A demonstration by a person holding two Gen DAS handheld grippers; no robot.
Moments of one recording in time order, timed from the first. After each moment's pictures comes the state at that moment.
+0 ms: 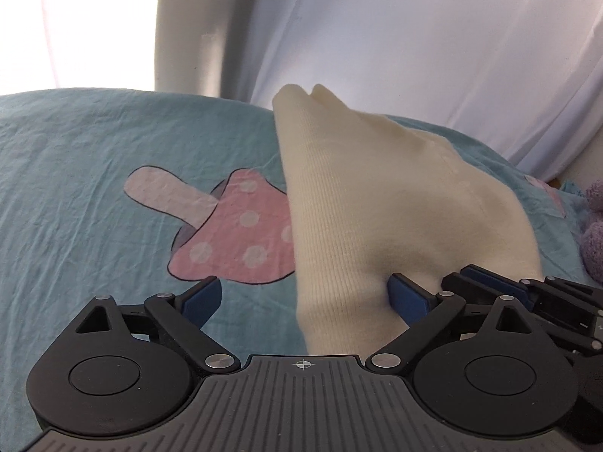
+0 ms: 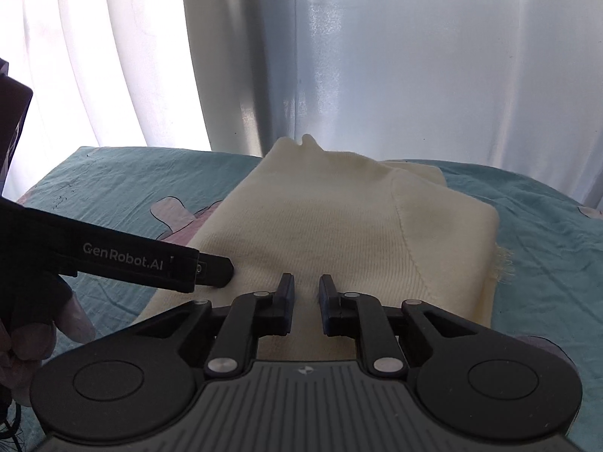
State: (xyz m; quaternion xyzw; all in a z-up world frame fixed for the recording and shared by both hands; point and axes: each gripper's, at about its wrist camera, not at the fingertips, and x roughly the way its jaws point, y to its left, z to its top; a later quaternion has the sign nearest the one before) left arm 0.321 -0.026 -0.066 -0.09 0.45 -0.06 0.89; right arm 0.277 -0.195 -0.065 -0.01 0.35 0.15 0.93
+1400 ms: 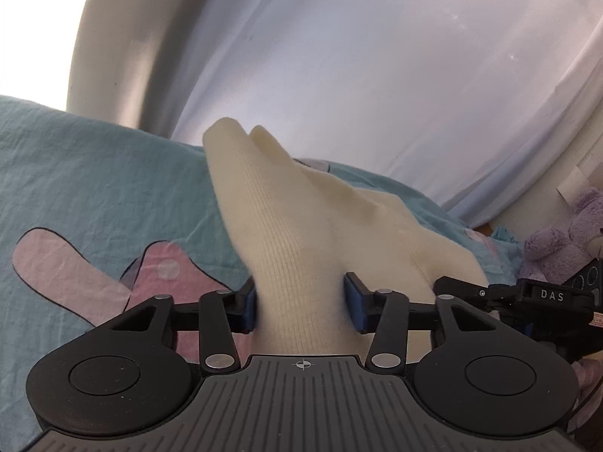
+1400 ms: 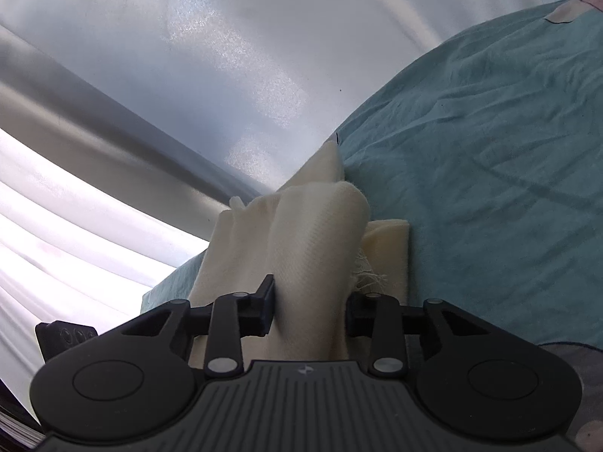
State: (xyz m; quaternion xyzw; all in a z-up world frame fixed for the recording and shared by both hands) left arm 0.385 -0.017 -0.081 -0.18 0.39 -0.18 0.88; right arm 0.356 -0.339 -0.109 0.36 0.40 0.17 0.83
